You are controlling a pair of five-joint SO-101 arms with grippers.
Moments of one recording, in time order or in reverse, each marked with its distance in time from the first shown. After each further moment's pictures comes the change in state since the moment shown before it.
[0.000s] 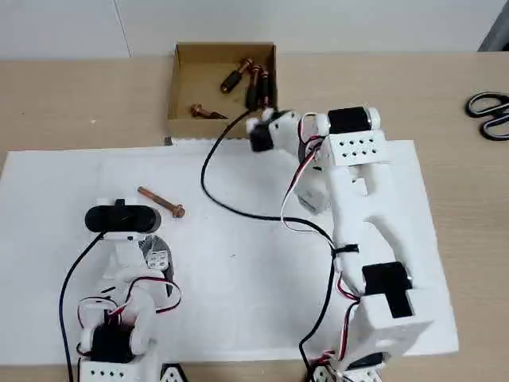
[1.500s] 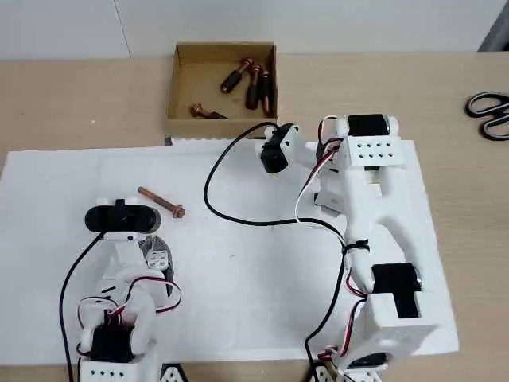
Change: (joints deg) left arm 0.0 0.0 0.0 0.0 0.0; right arm 4.8 -0.4 4.9 -6.2 16.3
